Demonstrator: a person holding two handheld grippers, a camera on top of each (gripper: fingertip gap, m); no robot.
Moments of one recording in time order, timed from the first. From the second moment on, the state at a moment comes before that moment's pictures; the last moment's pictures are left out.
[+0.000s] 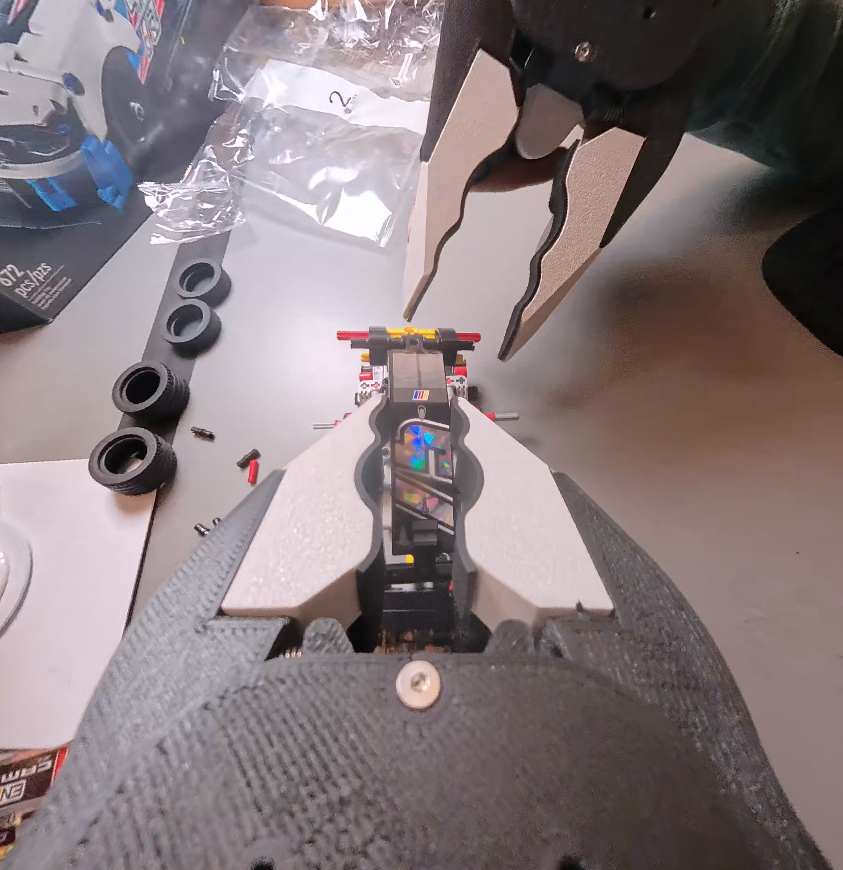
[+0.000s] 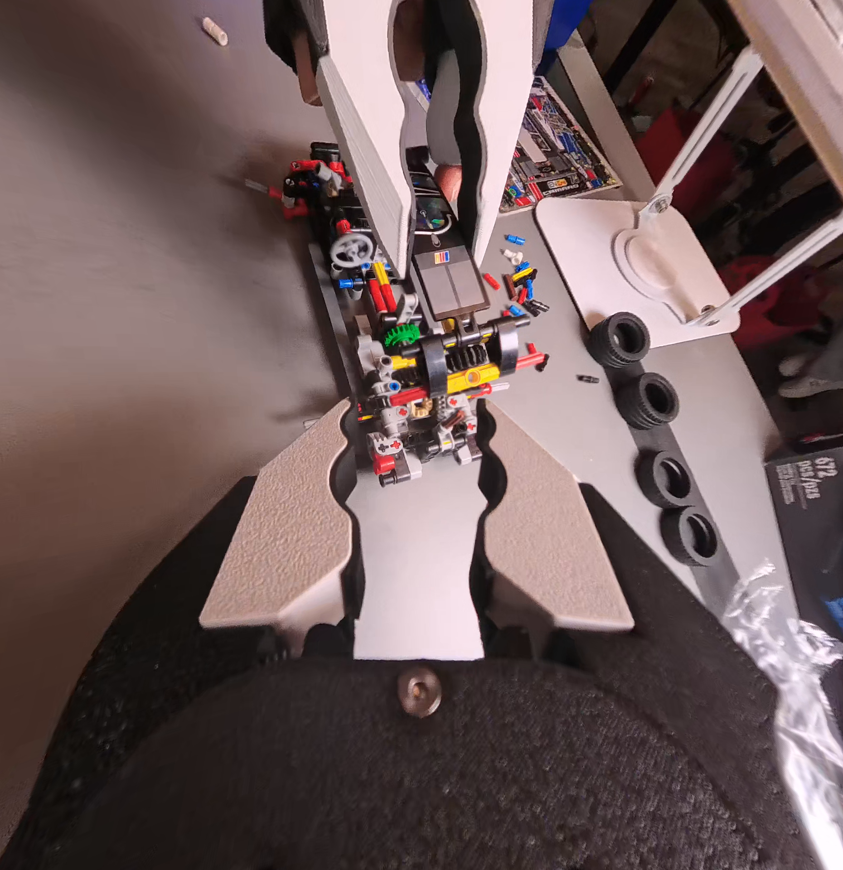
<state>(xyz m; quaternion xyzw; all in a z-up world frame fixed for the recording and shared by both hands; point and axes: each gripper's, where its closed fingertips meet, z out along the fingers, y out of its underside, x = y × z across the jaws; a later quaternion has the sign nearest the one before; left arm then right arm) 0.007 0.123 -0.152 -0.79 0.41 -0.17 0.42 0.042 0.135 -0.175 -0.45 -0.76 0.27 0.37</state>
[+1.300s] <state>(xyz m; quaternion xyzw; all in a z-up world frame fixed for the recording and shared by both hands) -0.004 0.133 -0.190 -0.82 0.42 -0.18 0.36 0.042 0.158 -0.180 -0.48 -0.70 0.39 0.35</state>
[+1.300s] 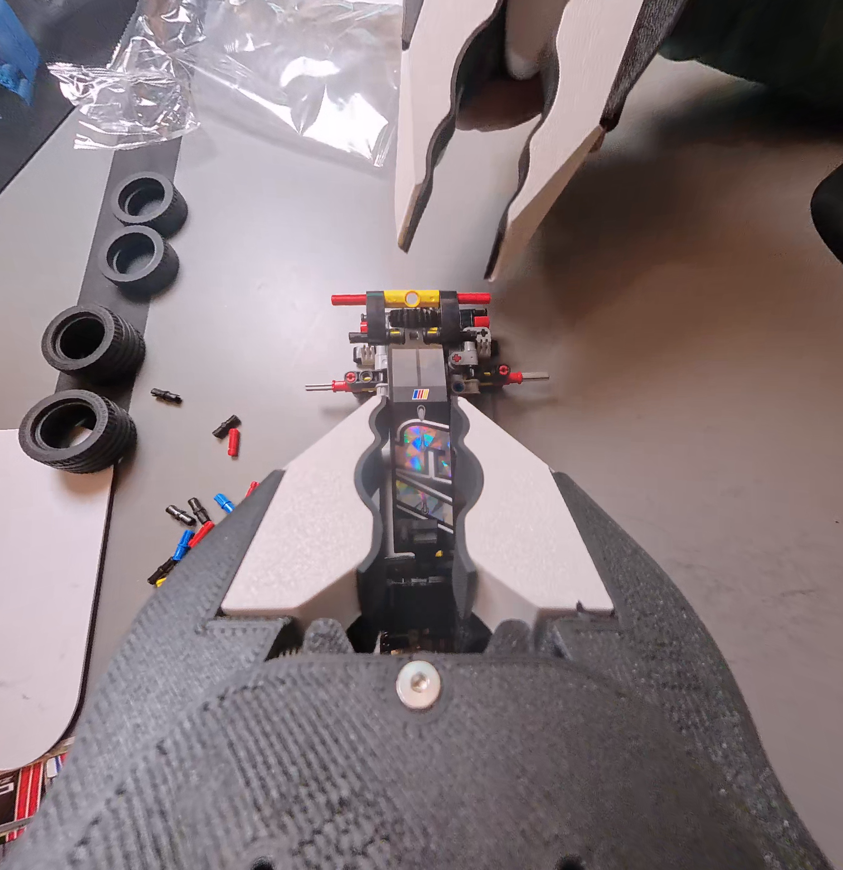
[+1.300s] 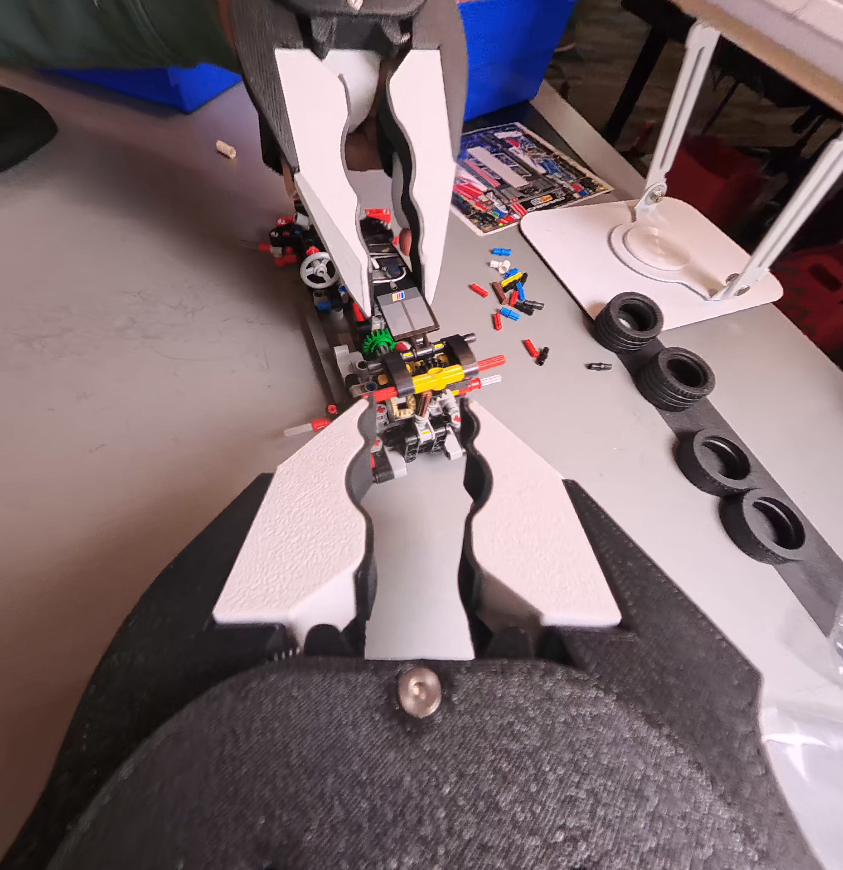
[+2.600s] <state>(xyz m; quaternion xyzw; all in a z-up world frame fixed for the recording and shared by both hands) 0.034 -0.008 -0.183 -0.78 0.45 -0.24 0.35 0.051 0.006 -0.215 -0.34 -0.79 0.43 0.28</state>
